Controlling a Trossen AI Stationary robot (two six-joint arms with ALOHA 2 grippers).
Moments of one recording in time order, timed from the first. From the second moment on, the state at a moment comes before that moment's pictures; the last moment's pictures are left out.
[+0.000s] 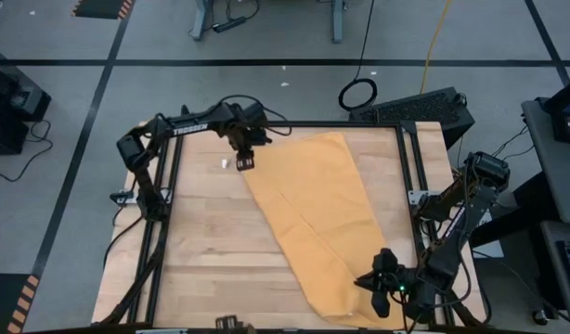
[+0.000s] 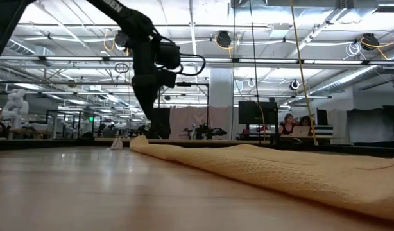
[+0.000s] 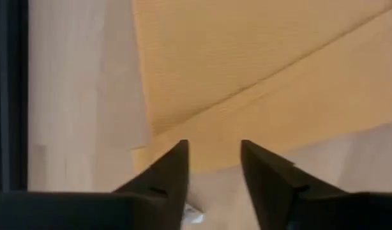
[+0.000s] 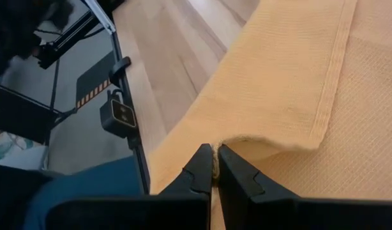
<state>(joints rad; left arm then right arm) 0.60 1.80 1.38 -0.98 0.05 0.42 1.06 1.45 0.87 -0.39 0.75 1.48</state>
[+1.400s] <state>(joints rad) 0.74 1.82 1.16 -0.65 0.07 0.78 1.06 1.45 0.87 -0.39 0.76 1.43</state>
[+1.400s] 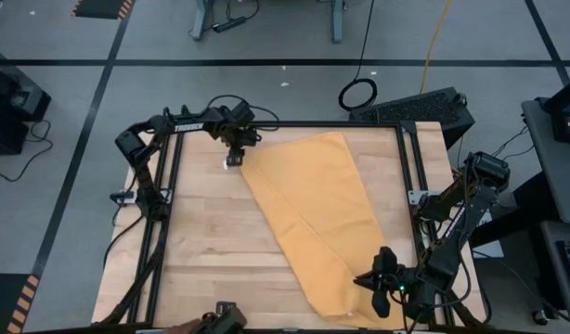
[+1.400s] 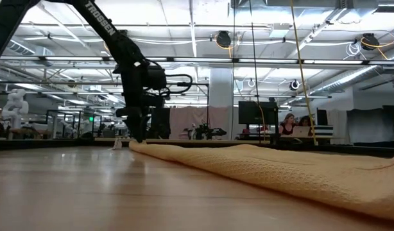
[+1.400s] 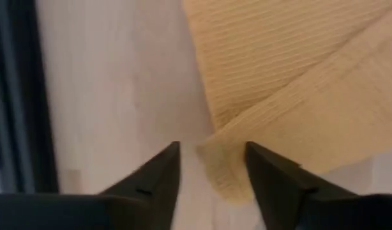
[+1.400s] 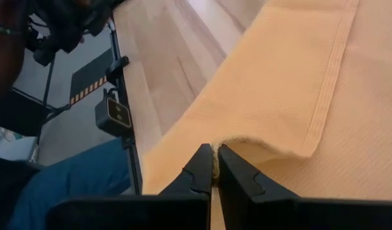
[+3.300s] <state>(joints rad) 0.58 1.36 1.18 -0.80 -0.22 0.24 0.94 1.53 0.87 -0.03 0.97 1.29</state>
